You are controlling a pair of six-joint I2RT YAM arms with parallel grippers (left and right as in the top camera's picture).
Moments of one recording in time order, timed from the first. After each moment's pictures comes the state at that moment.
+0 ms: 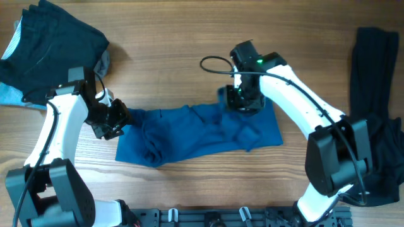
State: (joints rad) left arm 0.18 1.59 1.07 -1.08 0.34 -0.36; right arm 0.42 1.88 1.41 -1.03 -0.26 0.39
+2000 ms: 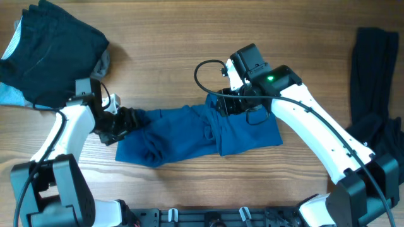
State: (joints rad) left arm 0.17 1.59 0.87 -0.81 0.34 -0.24; right arm 0.49 1.63 1.33 -0.94 -0.25 0.28
